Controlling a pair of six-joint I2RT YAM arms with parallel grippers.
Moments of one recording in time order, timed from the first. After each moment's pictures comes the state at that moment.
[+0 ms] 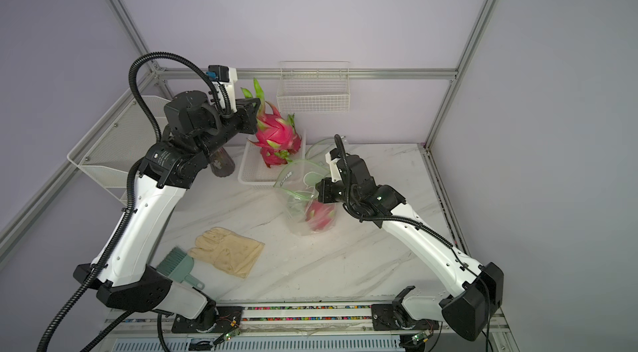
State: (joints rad) left arm -0.45 1.52 2.03 -0.60 -0.12 -0.20; right arm 0.63 1.29 1.28 -0.54 -0.15 0.54
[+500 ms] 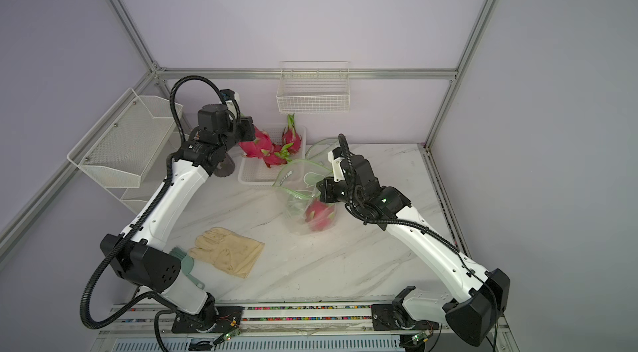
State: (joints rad) left arm -0.26 1.64 1.75 -0.45 -0.12 -0.21; right arm 0.63 1.26 1.28 -0.55 -0.15 0.55
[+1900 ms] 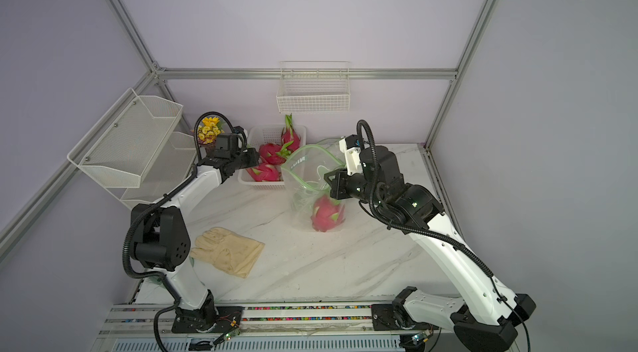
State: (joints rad) left arm -0.14 1.79 1.47 -0.30 0.09 -0.30; right arm 0.63 1.17 1.51 -0.78 -0.16 0.51
